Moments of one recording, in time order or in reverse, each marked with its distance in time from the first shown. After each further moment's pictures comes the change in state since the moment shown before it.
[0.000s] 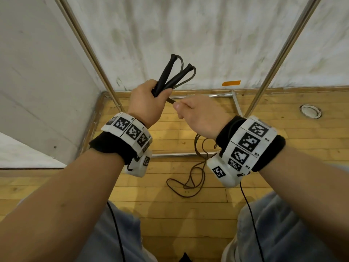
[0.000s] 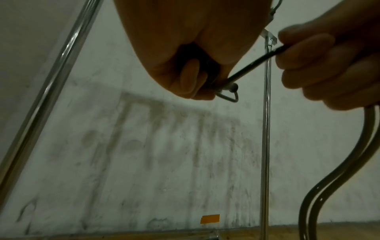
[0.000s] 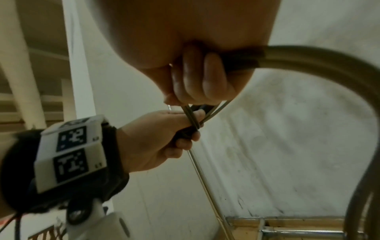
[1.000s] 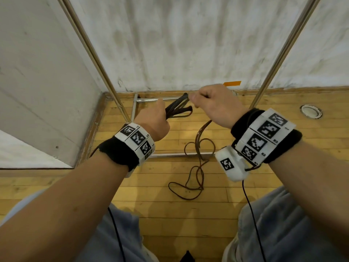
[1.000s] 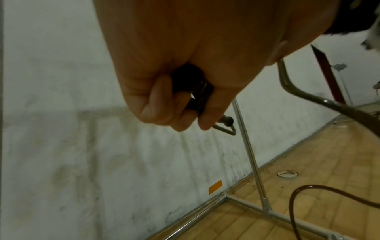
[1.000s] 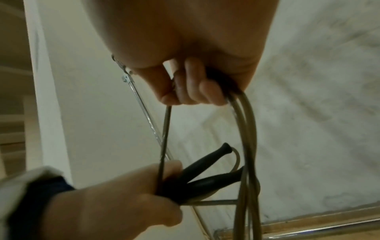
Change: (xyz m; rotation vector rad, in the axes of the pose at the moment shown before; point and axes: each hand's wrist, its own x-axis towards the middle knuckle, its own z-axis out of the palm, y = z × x) left_hand -0.018 -0.008 0.010 0.556 -0.435 -0.087; right_hand -0.002 0.020 -0.022 0.107 0.129 0.038
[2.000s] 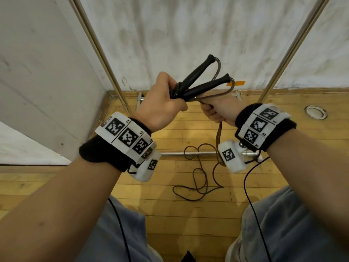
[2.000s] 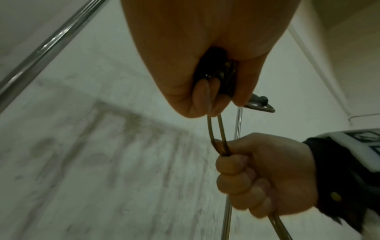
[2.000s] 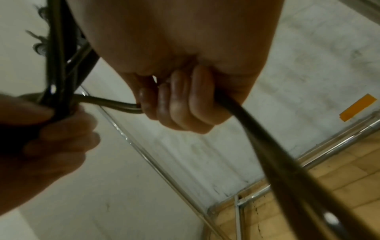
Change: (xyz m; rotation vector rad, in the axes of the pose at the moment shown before) left_hand -0.037 0.017 -0.058 -0.781 0.054 0.200; right_hand 0.026 0.031 0.016 0.458 -0.285 0.375
